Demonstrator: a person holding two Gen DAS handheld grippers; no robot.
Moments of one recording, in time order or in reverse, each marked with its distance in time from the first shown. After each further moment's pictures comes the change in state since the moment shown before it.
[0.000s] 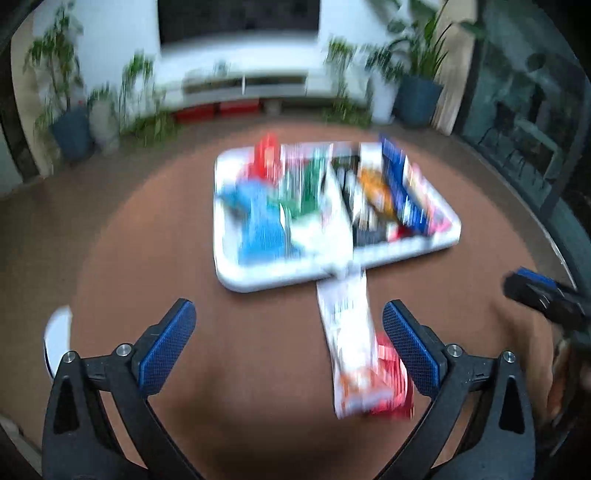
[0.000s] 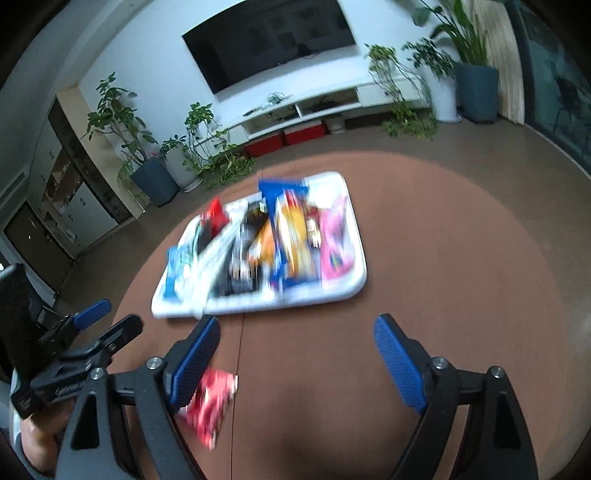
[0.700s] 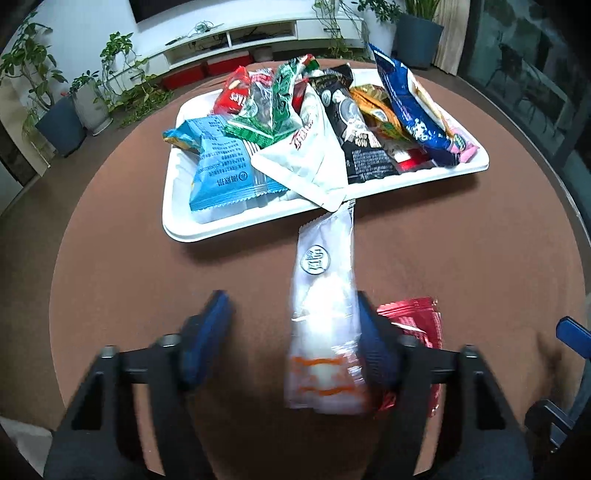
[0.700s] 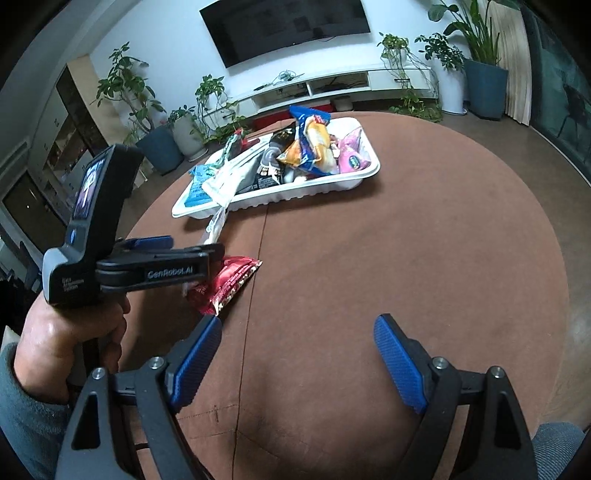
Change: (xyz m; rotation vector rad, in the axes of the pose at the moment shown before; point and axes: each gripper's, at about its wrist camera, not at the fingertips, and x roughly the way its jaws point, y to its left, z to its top) left arm 0.064 -0.027 0.001 0.124 0.173 0.063; right arm -0.010 0.028 -0.067 -0.104 0.064 -0.030
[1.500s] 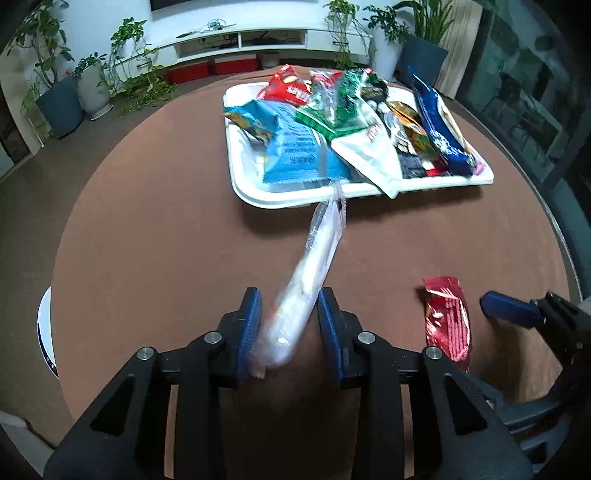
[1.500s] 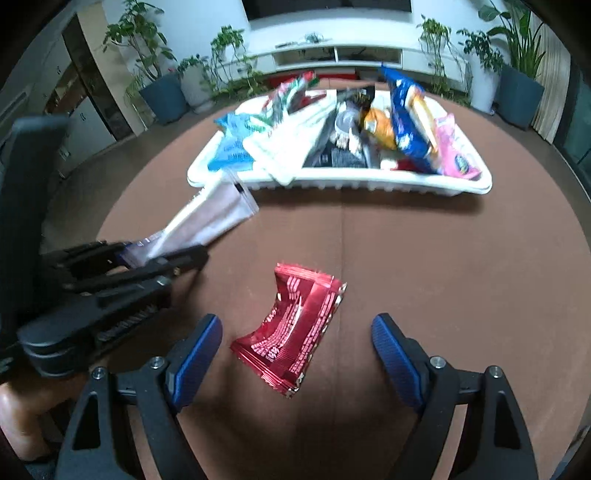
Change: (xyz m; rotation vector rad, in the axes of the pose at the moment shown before) left arm 0.004 0.066 -0.016 -0.101 -0.045 -0.075; right arm 0.087 0.074 0.029 -0.114 0.168 -0.052
